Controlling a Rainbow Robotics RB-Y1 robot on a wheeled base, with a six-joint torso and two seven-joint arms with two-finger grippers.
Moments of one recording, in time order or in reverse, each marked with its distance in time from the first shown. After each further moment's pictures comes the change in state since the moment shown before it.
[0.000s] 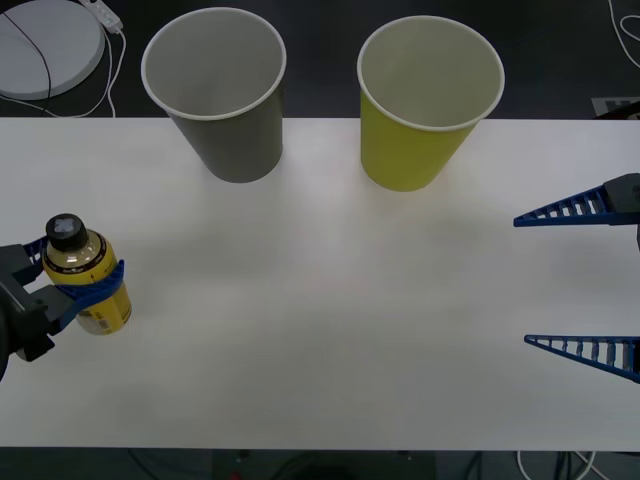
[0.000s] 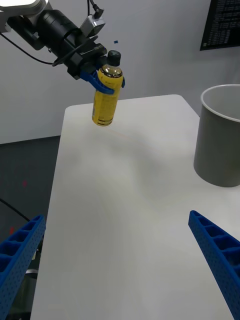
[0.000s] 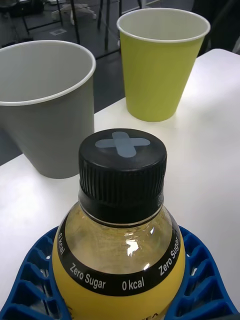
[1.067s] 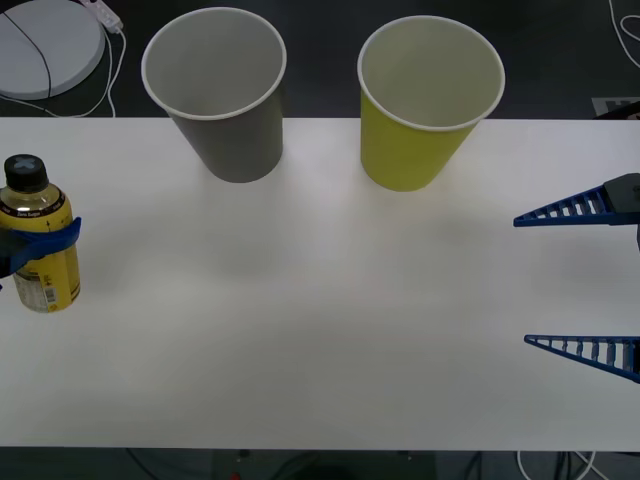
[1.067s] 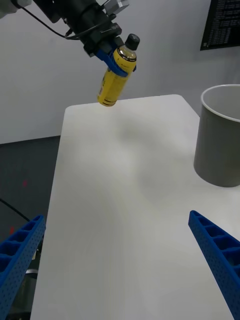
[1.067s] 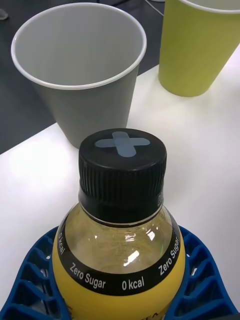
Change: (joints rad) right arm 0.000 0.000 0.000 0.000 0.000 0.000 0.000; left arm -0.187 0.216 0.127 -0.006 -0.169 -0.197 0.469
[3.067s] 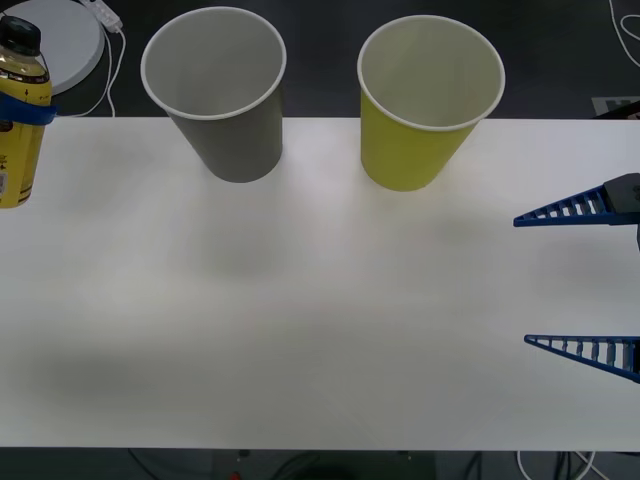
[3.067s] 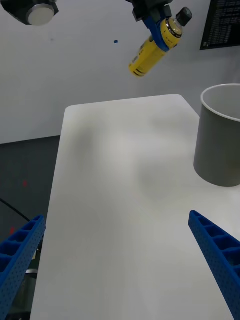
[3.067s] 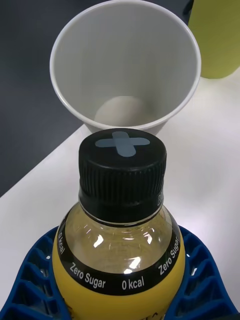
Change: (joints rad) right arm 0.000 0.000 0.000 0.000 0.000 0.000 0.000; left arm -0.798 0.245 -0.275 0.463 -0.072 -0.456 0.119
